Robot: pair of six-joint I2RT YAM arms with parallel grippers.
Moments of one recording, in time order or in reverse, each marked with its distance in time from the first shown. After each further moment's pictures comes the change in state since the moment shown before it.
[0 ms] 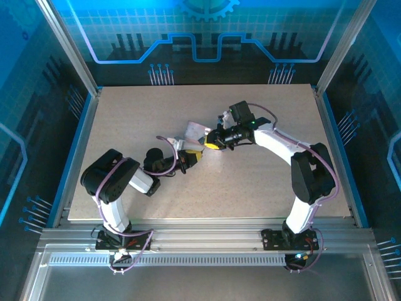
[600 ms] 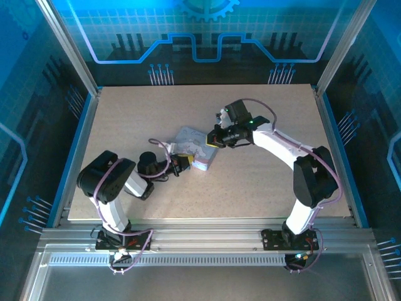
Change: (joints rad) left arm 0.075 -0.033 -0.113 0.000 0.001 -0.039; right arm 0.068 -0.036 0.048 -0.094 0.229 -0.151
